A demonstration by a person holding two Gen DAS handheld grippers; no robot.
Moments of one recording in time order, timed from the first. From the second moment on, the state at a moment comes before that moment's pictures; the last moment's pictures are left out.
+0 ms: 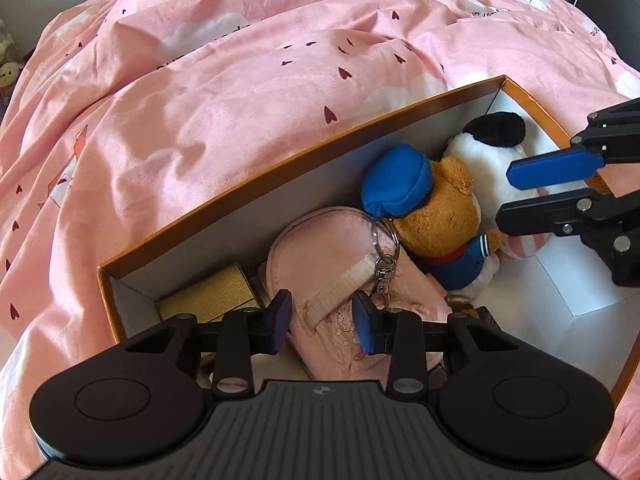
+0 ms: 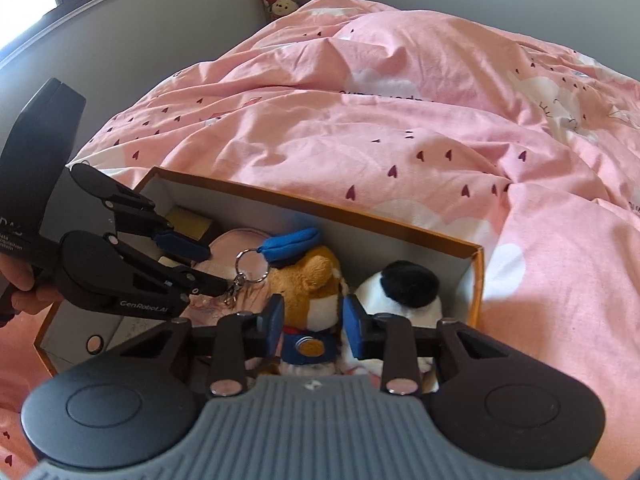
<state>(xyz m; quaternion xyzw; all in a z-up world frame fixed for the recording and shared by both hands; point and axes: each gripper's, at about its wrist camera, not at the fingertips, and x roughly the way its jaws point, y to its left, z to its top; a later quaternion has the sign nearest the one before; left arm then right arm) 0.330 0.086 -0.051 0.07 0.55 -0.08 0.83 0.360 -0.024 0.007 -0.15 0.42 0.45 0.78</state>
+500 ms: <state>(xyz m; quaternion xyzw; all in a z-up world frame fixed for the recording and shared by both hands) 0.326 0.094 -0.047 0.03 0.52 -0.09 0.85 0.384 0.013 -0.029 -0.15 0.46 0.40 0.78</state>
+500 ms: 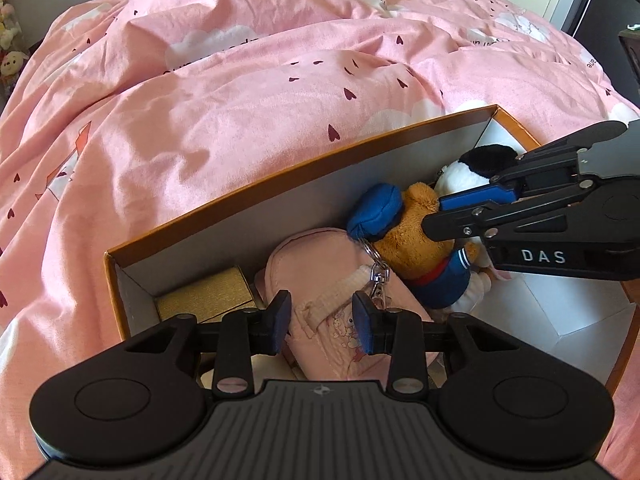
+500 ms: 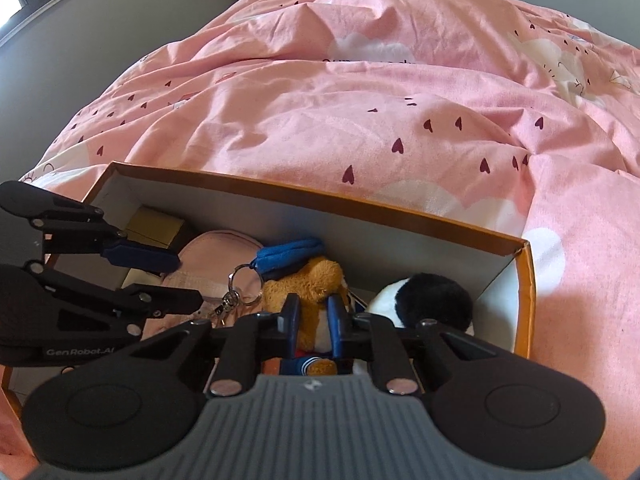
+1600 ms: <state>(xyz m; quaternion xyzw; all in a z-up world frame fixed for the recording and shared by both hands) 0.182 0.002 0.042 -0.01 0.38 -0.11 0.92 0.281 -0.116 0.043 -0.13 0.38 0.35 0.84</state>
